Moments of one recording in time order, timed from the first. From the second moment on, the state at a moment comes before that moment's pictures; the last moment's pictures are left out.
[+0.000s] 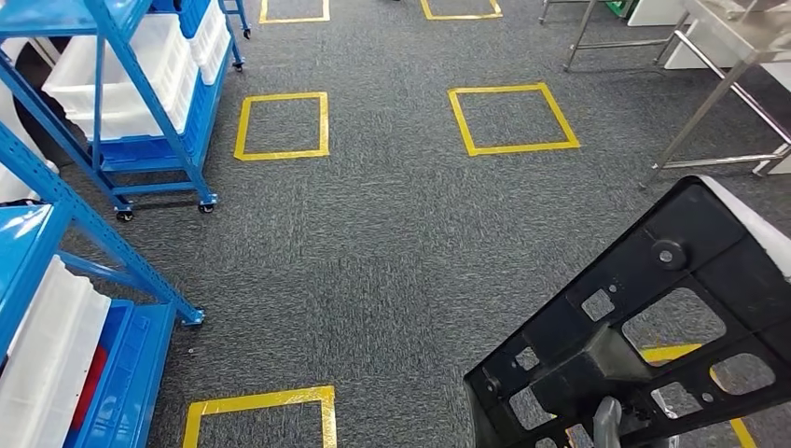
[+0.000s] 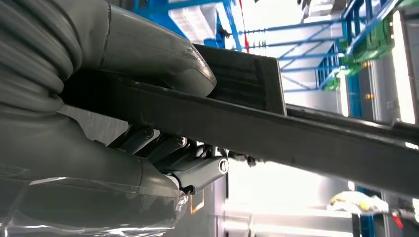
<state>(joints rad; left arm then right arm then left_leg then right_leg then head) 0.01 -0.05 0.47 -0.20 -0.26 0.19 -0.21 0.47 0.14 -0.01 -2.00 -0.17 0.05 -0.70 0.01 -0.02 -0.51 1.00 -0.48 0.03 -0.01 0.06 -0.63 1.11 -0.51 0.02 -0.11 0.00</state>
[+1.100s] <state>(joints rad) -0.01 -0.07 0.42 -0.20 -0.33 0.19 -0.27 0.52 0.26 -0.13 -2.04 -0.15 0.12 -0.69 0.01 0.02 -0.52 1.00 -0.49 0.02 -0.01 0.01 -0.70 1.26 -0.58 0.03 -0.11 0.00</state>
